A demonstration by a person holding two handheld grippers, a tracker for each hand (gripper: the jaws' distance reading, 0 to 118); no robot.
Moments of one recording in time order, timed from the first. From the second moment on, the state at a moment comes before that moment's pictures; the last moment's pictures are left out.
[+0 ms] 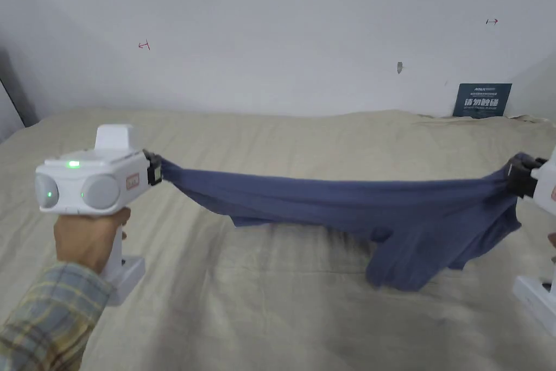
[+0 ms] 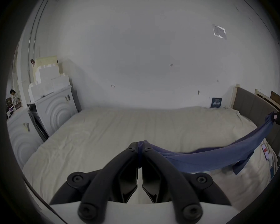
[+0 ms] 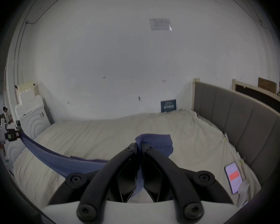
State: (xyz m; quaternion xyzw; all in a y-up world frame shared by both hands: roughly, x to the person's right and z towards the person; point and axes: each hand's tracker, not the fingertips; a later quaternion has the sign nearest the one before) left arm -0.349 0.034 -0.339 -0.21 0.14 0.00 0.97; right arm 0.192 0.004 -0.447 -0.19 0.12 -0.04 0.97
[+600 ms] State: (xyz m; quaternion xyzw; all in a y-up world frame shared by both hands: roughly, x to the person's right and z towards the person) left arm -0.314 -0.112 -0.168 -0.33 0.15 0.04 0.93; right arm 0.215 -0.111 -0.265 -0.29 0.10 -0.01 0.95
